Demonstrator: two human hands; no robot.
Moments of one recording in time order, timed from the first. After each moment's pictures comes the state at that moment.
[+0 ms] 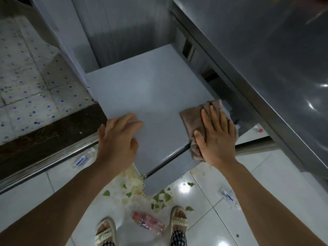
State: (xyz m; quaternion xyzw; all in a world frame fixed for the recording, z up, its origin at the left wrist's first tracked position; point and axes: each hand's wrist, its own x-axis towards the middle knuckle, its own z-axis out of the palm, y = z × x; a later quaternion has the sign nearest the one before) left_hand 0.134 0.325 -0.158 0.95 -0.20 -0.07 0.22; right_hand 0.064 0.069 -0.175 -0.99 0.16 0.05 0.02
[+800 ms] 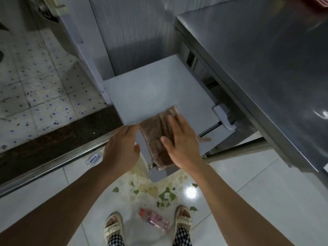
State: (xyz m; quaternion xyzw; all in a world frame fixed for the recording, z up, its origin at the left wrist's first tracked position) left_hand 0.108 0.342 -0.126 0.95 -0.16 -0.13 0.24; right_hand 0.066 0.164 -0.144 -0.97 0.08 0.04 0.22
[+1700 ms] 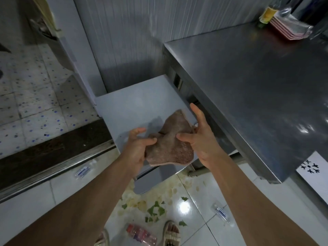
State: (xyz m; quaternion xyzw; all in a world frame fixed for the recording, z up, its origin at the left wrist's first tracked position) left_hand 0.112 0.255 -0.078 0.53 0.22 -0.31 0.75; right_hand 0.073 0.091 -0.042 -0.65 0.22 0.07 0.73
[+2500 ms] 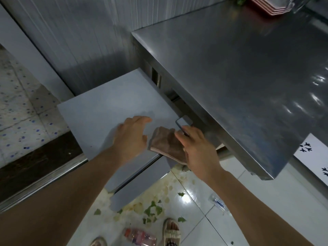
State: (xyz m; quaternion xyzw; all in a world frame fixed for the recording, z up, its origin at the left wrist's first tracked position) left_hand 0.164 0.202 -0.114 0.93 -0.26 -0.14 0.23; right_hand 0.042 0.027 -0.111 -0.99 0.04 0.04 0.10
